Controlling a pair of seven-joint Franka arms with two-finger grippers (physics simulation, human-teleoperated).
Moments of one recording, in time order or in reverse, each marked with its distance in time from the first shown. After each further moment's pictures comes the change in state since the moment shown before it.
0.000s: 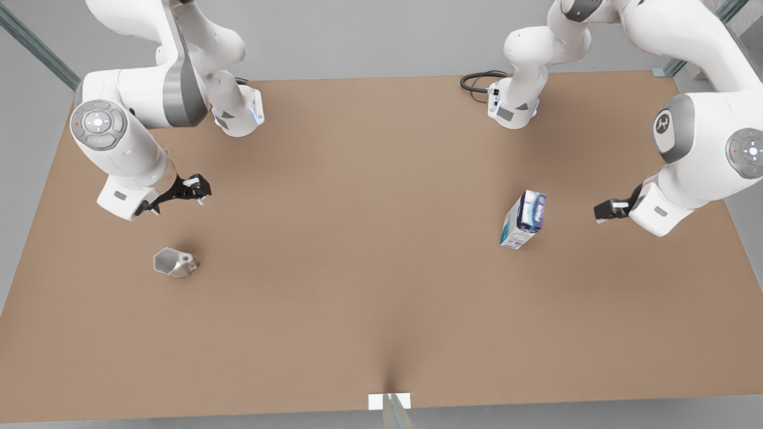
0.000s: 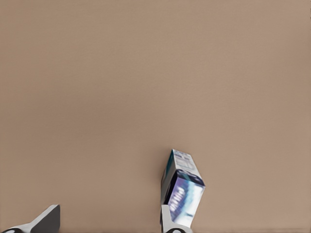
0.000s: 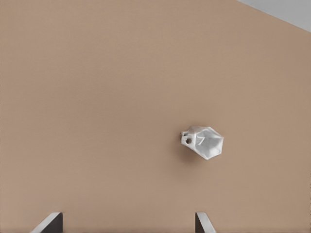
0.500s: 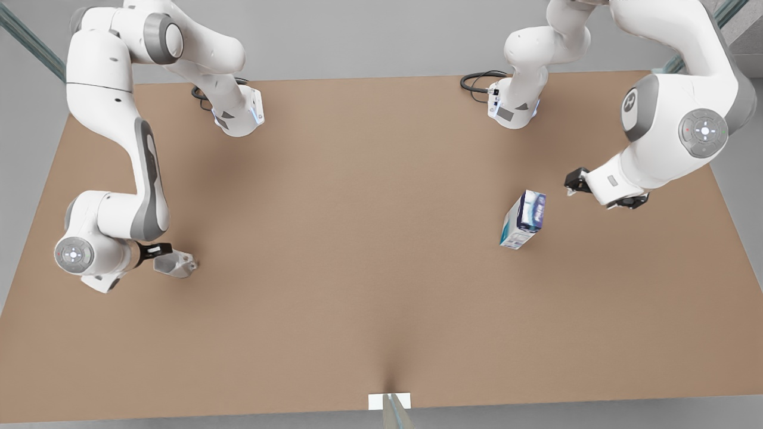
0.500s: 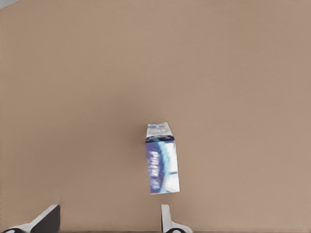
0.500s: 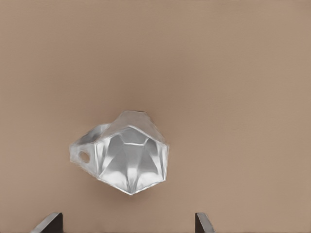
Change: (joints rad) left arm 0.035 -0.137 -0.132 -0.213 -0.005 0.051 0.332; right arm -0.365 0.333 0.005 -0.203 -0.026 0.369 -0.236
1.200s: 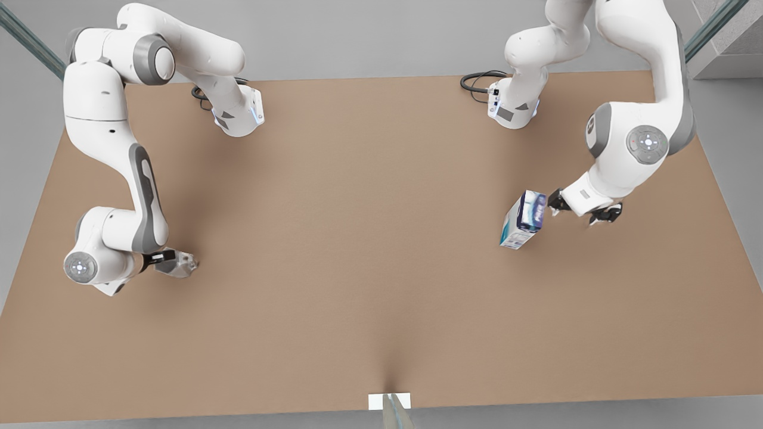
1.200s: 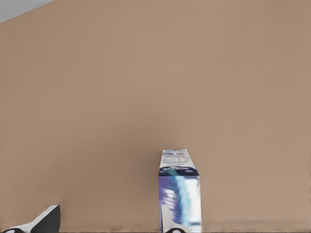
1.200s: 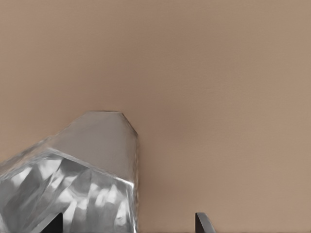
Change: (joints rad) left arm 0.126 -0.112 -0.099 -0.377 0.029 0.406 -0.082; right arm -0.118 0.137 0.050 -0.018 0.015 0.097 0.015
